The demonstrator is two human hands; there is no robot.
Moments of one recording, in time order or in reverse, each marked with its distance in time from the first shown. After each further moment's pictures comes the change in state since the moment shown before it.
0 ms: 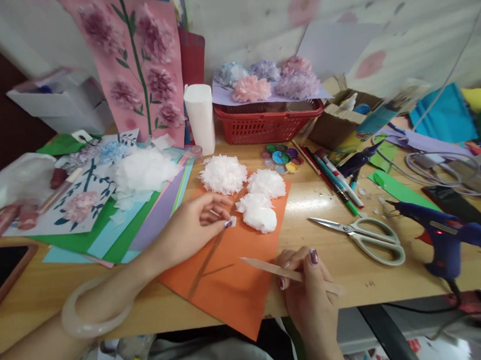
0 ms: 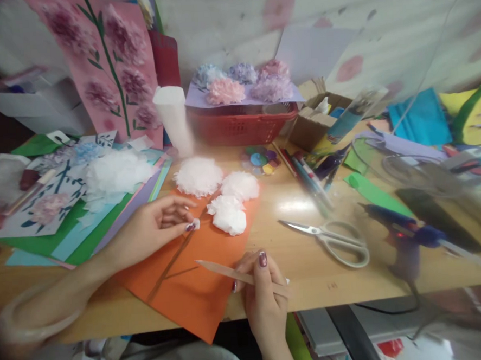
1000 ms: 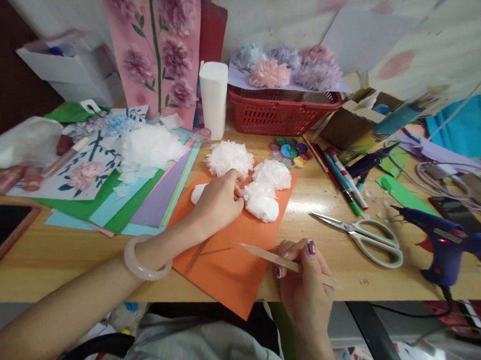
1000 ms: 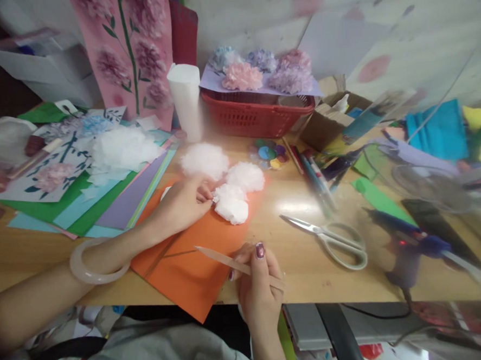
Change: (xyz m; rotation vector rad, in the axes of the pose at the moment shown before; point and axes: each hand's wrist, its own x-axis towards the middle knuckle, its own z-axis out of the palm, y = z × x) left_hand 0.031 0.004 0.037 0.501 0.166 -0.003; right_hand 0.000 -0.006 0.005 -0.044 0.009 -0.029
